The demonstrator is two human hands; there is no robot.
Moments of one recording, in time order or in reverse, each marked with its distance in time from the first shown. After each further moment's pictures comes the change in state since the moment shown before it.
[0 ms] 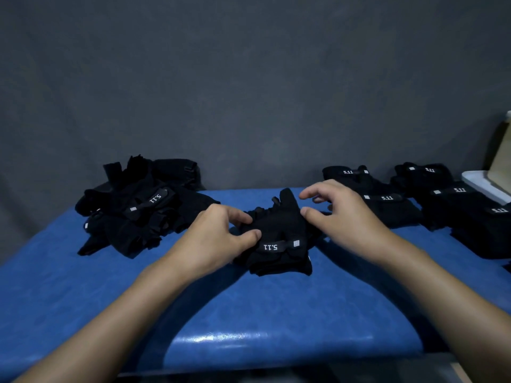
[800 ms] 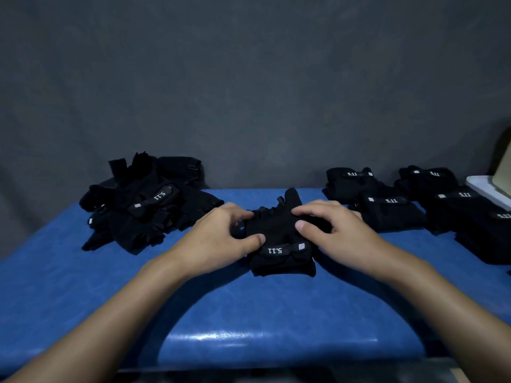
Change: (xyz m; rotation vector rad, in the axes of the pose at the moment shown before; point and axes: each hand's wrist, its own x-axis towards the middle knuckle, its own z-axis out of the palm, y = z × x) left_hand 0.004 -0.008 -0.002 0.094 -0.088 0.110; right_hand -0.012 0.003 0.009 -0.122 -0.141 -0.056
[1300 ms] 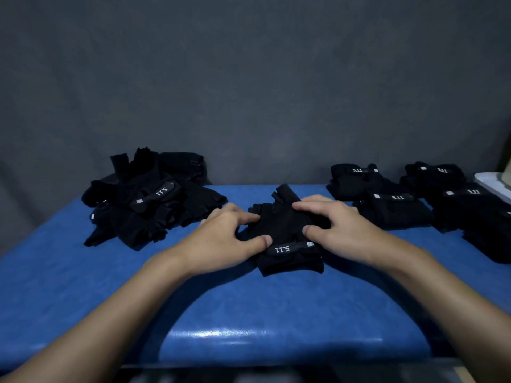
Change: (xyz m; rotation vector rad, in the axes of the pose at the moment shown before) left_hand 0.003 -0.011 0.005 0.093 -0.106 -0.050; right_hand 0.011 0.005 0.000 -0.033 -0.142 0.051
